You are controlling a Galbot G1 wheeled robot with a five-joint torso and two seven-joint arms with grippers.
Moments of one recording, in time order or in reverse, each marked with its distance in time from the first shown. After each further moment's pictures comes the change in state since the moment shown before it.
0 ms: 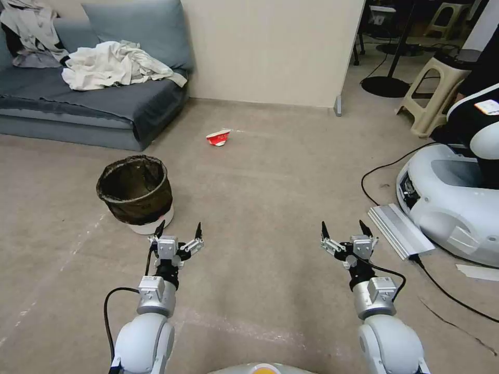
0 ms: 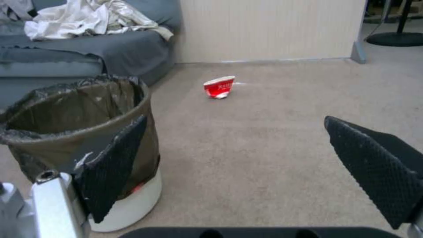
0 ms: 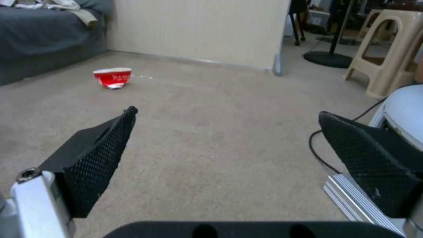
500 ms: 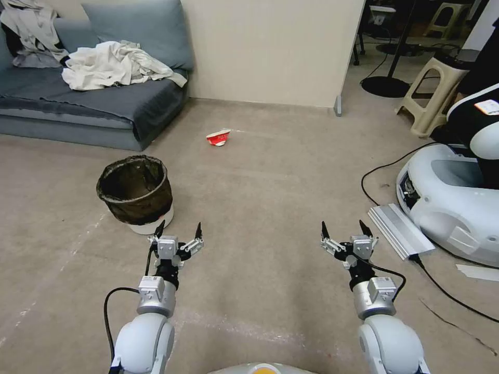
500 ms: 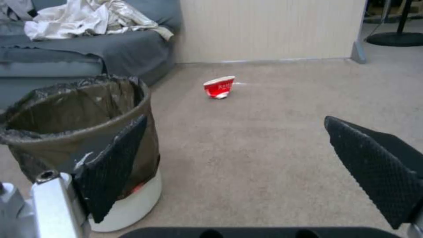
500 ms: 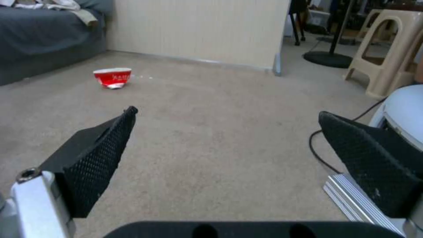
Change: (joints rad) left arm 0.000 0.000 0.000 0.000 0.000 0.000 0.000; right arm 0.000 0.000 0.000 0.000 0.000 0.000 0.000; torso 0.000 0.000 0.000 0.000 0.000
